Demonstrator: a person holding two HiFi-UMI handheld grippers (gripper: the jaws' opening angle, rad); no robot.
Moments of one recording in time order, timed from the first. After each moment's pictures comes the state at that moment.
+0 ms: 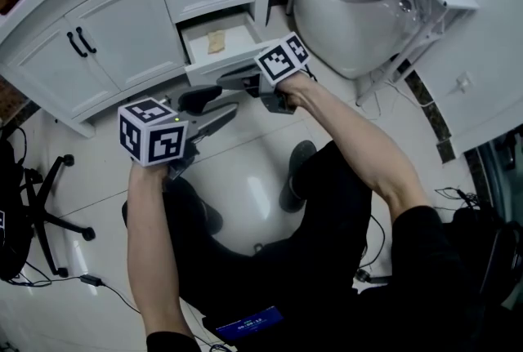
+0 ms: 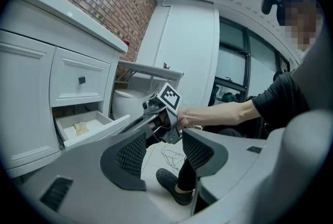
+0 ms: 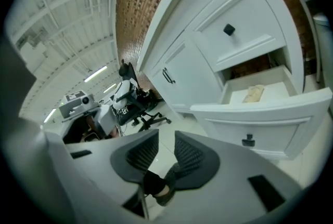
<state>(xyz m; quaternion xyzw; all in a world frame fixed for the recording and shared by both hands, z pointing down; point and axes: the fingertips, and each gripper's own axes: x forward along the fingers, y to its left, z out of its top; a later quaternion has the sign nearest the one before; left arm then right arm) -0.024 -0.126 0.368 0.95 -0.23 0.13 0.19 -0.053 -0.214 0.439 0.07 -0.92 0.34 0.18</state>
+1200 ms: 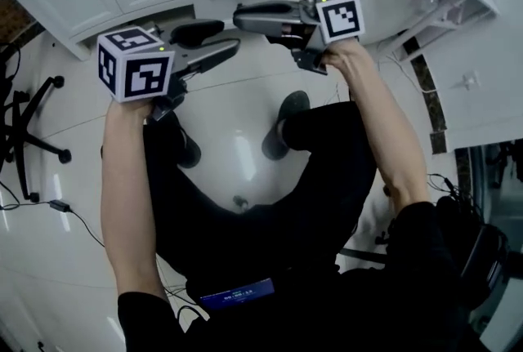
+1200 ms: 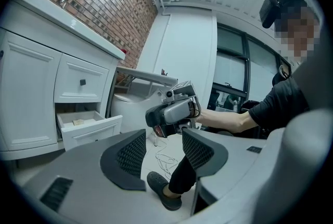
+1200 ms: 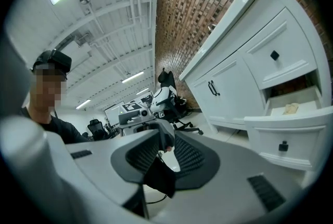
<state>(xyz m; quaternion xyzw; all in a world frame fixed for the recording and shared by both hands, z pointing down) -0.018 -0.064 0.350 0.95 -0.24 0.08 0.19 -0.012 -0.099 0.343 -0.05 -0.96 0.25 0.10</state>
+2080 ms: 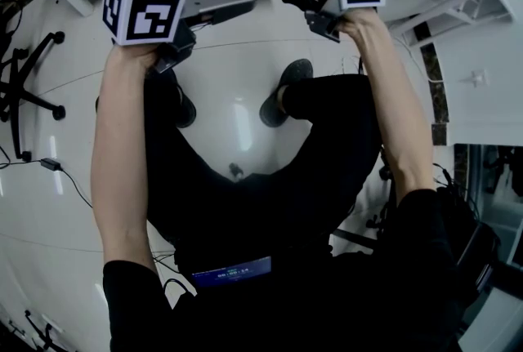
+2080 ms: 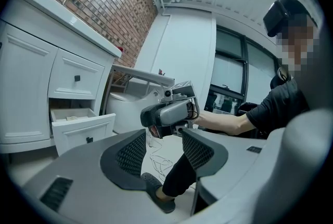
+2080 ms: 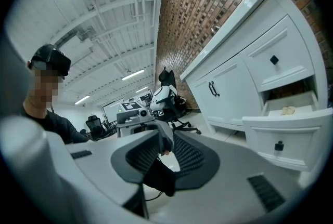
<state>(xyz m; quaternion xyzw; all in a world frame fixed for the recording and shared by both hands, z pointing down) -0.001 -0.052 0.348 0.95 -0.23 0.07 0.19 -0.009 -0.088 0.343 -0.04 -0.97 0.23 0.10</state>
